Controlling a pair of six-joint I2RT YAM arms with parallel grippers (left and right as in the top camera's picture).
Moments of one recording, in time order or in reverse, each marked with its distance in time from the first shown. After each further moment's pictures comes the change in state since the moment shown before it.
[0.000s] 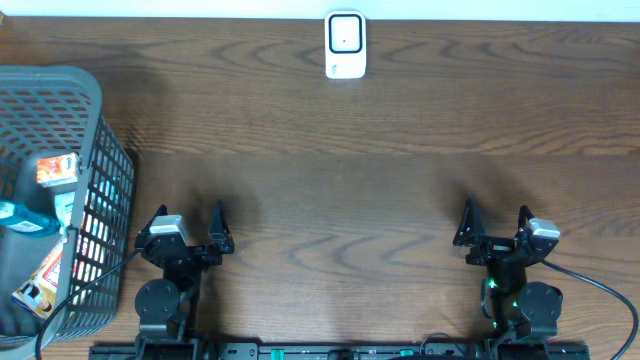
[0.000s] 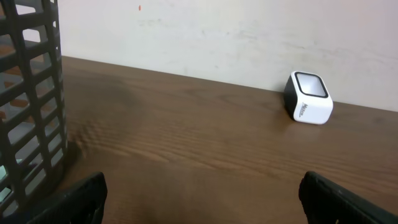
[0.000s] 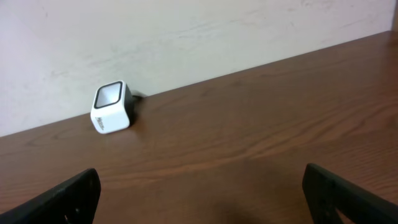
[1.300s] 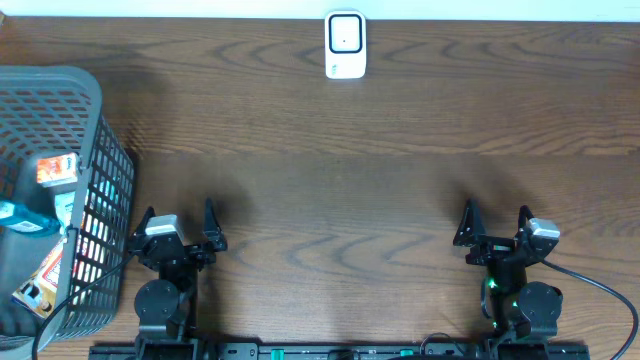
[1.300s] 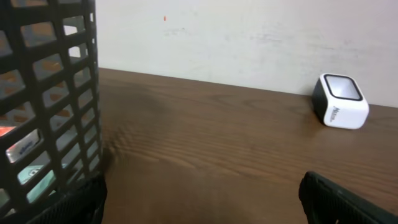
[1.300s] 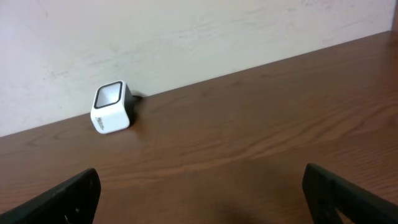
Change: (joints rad) left arm 0.000 0.000 0.000 0.015 -0.092 0.064; right arm 0.000 0.000 0.000 0.000 0.000 0.000
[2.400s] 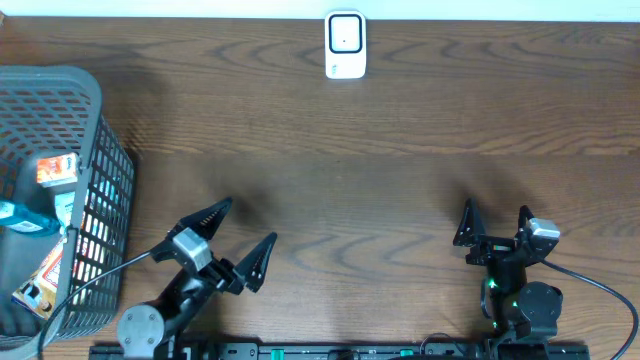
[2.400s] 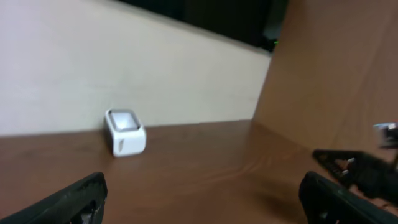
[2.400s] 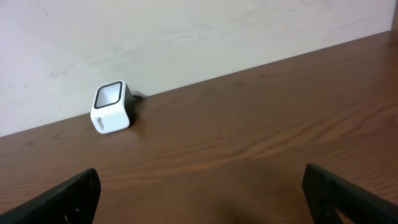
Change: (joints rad) left arm 0.004 0.008 0.102 0.213 0.788 -0.266; right arm 0.000 0.000 0.000 0.000 0.000 0.000
